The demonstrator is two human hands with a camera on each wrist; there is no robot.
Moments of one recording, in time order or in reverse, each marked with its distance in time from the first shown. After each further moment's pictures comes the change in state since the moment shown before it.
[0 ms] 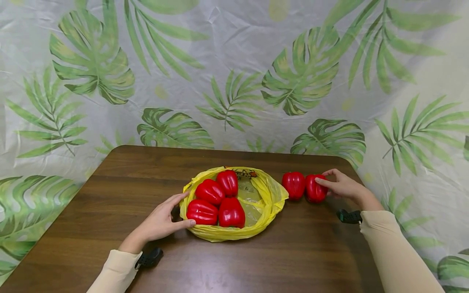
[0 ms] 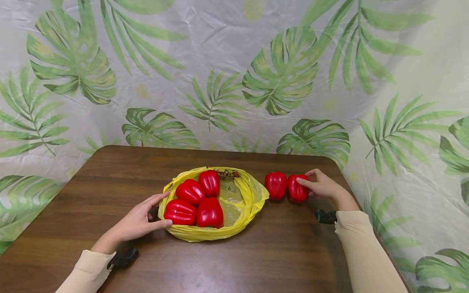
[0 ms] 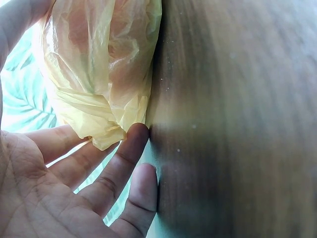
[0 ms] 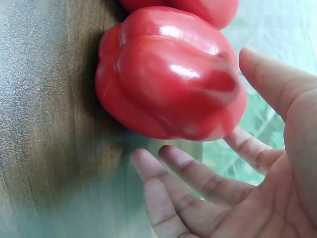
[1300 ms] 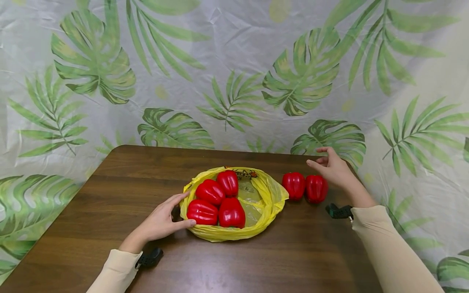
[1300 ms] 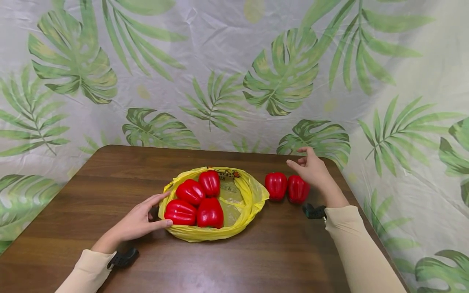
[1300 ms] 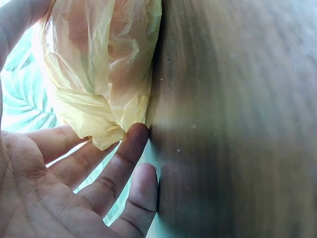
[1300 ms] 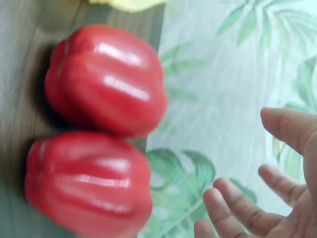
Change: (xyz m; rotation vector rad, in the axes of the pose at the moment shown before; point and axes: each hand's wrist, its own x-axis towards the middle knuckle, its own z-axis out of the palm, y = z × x) left_hand 0.000 -0.003 0.001 0.010 0.001 -0.008; right_hand -0.013 -0.075 0.008 -0.113 0.316 -0.163
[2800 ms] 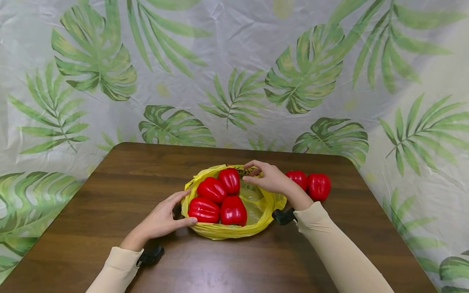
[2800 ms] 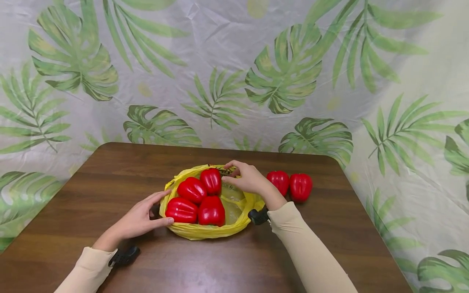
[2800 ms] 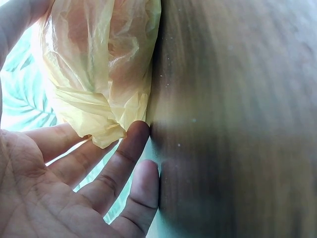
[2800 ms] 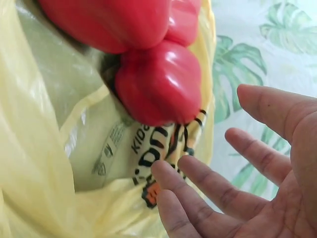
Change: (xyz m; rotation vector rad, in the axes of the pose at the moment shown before) left_hand -0.001 0.000 -0.001 0.002 0.014 0.018; right_hand 0.010 -0.114 0.116 0.031 -0.326 -0.280
